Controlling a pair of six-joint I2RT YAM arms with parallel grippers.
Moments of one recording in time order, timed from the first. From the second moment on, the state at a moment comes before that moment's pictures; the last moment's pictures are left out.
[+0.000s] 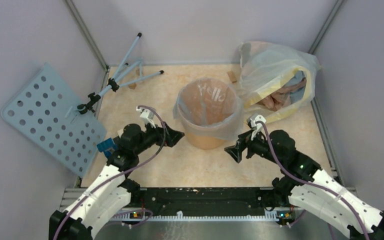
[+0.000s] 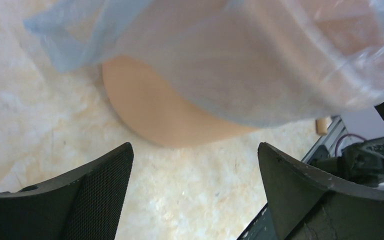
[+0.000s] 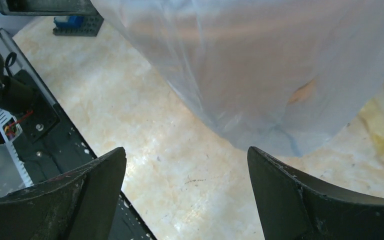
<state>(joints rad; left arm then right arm) -0.39 0.74 0.45 0.05 0.38 -0.55 0.78 0.57 0.61 -0.35 -0.10 0.20</state>
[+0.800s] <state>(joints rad) -0.49 1.17 0.23 0.66 0.27 -0.51 0.78 0.98 0.26 0.50 0.17 0.20</state>
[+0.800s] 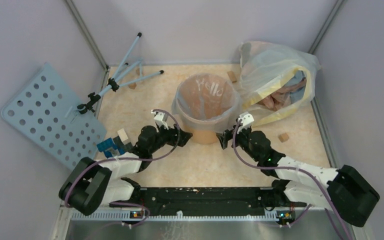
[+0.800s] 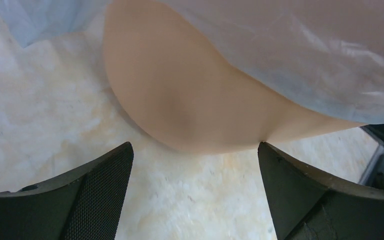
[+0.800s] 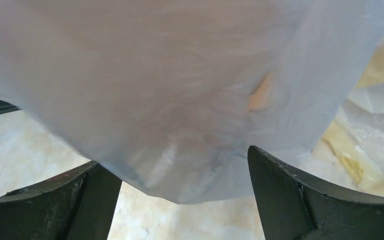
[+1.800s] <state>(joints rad) -0.36 1.11 0.34 0.73 0.21 -0.40 0.57 0.88 0.32 0.59 0.26 0.18</state>
